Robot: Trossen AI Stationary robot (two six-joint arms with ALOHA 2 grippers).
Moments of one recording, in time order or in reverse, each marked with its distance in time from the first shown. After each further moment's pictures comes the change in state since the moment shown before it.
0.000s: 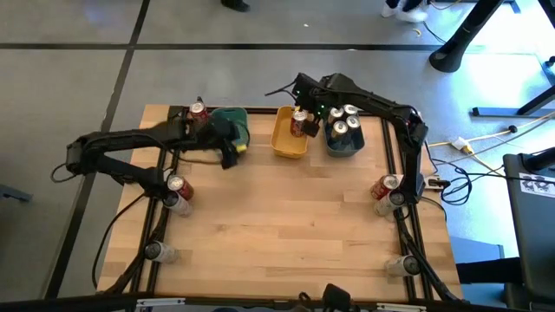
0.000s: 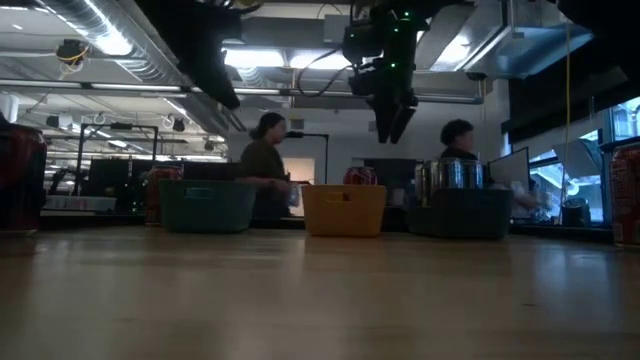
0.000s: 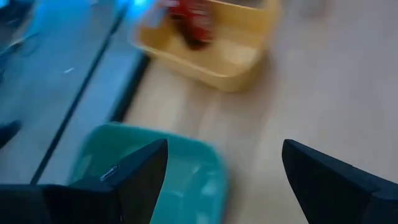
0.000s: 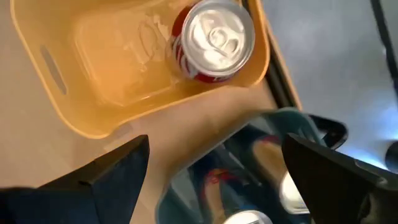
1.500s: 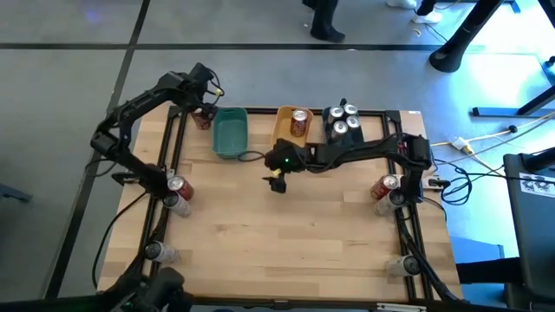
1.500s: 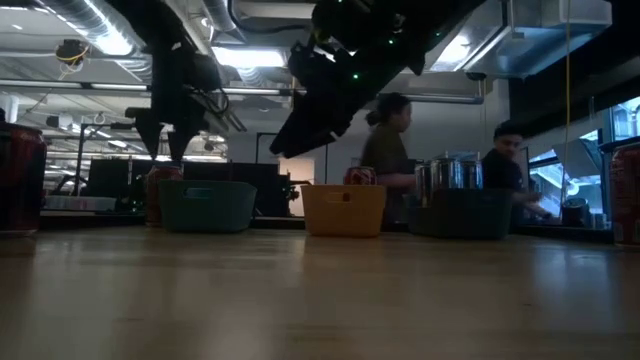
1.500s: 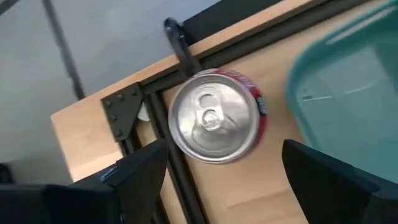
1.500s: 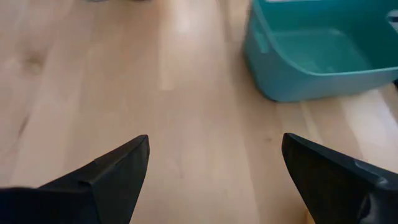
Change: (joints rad) left arm 0.739 0.330 0.223 -0.369 -0.037 -0.221; right arm 0.418 -0.067 -0.619 1.190 -0.129 -0.007
